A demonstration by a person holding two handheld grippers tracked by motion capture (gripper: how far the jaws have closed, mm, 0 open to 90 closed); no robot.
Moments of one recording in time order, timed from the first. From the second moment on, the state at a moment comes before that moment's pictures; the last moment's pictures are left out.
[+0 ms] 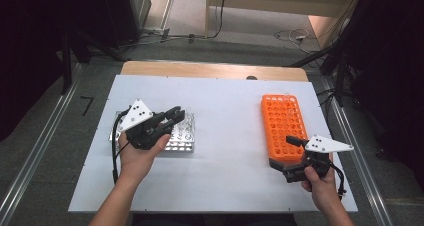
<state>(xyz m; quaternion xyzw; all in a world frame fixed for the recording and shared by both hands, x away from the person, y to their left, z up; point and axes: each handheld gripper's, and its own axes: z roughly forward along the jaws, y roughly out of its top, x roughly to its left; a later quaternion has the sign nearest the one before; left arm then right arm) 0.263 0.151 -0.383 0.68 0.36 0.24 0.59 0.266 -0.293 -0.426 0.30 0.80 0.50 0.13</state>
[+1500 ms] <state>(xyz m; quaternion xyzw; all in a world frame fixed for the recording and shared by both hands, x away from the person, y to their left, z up) 0.343 0.162 -0.414 0.66 0.46 0.28 0.53 0.270 -0.307 -0.427 0.32 0.79 0.50 0.14</state>
